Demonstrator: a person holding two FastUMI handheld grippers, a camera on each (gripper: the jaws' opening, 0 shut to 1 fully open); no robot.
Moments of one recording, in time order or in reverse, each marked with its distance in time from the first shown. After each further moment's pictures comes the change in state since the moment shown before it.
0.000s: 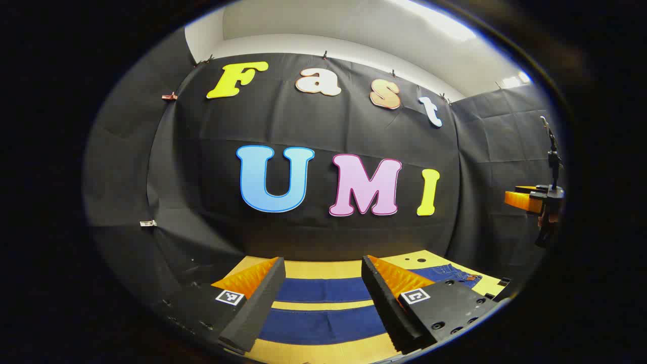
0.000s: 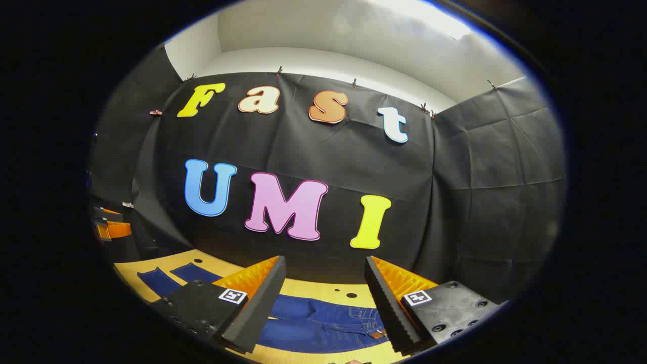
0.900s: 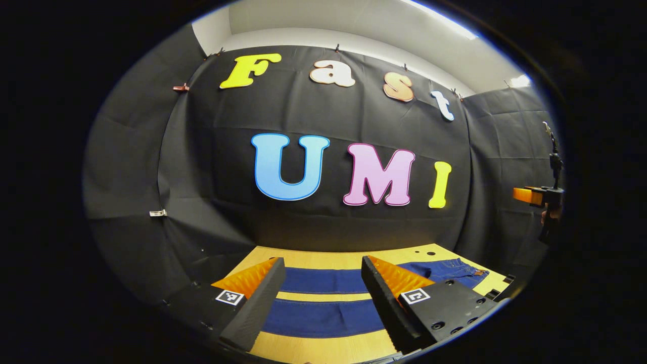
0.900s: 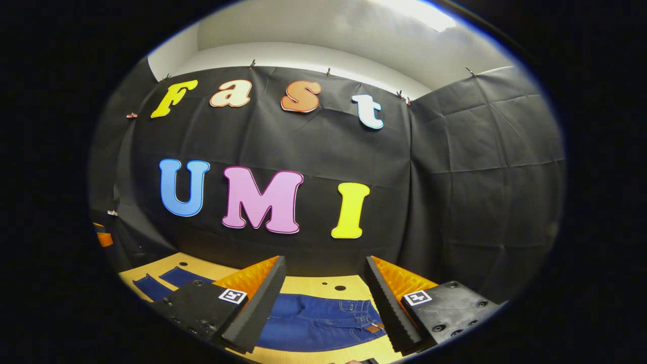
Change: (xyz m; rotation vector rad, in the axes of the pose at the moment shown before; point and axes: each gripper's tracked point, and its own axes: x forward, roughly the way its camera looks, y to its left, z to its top) left arm -0.006 0.029 -0.025 -0.019 0.052 0.040; right arm 0.018 -0.031 -0.027 0.049 0.062 -0.114
